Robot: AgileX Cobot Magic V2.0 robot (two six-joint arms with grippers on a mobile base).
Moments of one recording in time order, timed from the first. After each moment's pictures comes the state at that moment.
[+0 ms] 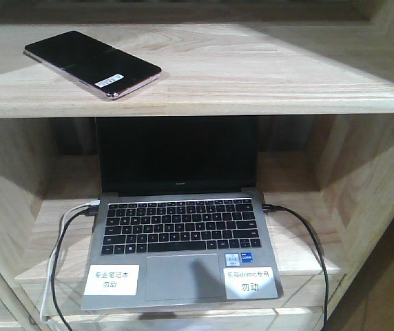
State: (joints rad) left arm 0.00 -0.02 0.03 -0.14 0.23 0.14; right arm 0.43 0.31 -0.57 0.18 0.40 -0.12
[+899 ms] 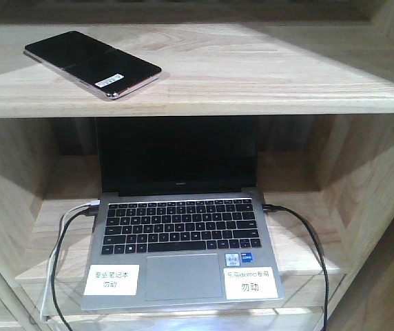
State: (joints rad) left arm 0.00 -0.02 0.03 -0.14 0.23 0.14; right arm -0.01 0.09 -0.22 0.05 0.30 0.00
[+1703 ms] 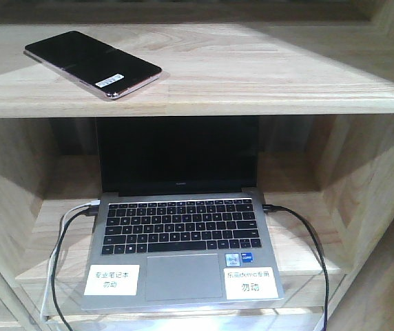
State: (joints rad) left arm 0.00 -0.02 0.03 -0.14 0.23 0.14; right arm -0.01 -0.01 0.03 0.05 0.07 0.00
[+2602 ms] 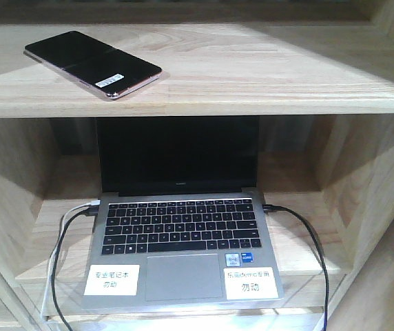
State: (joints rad) left arm 0.00 -0.02 0.03 -0.14 0.23 0.14; right arm -0.01 -0.01 0.03 0.05 0.07 0.00
